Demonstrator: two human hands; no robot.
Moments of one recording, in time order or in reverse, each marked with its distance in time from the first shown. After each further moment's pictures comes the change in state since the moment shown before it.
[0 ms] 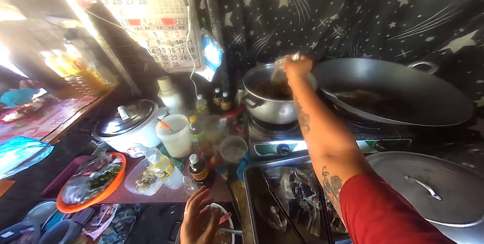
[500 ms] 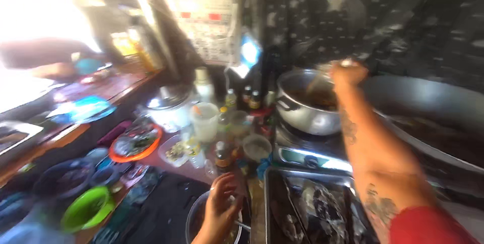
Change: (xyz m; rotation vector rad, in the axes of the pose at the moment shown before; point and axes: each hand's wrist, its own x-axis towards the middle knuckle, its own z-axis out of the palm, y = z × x) left_hand -0.001 -0.005 0.002 -0.057 0.018 0.048; right_hand 0.009 0.003 -0.011 -0.156 0.001 -0.055
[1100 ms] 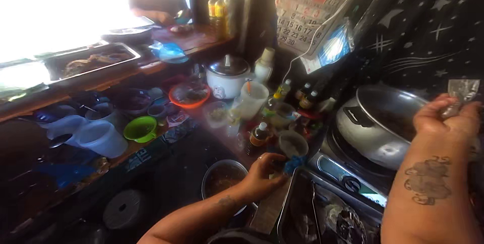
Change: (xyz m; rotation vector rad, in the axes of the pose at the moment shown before) left_hand 0.006 0.017 0.007 -0.076 -0.120 -0.140; right_hand -0.106 -0.031 -0.002 1.407 -0.211 0.406
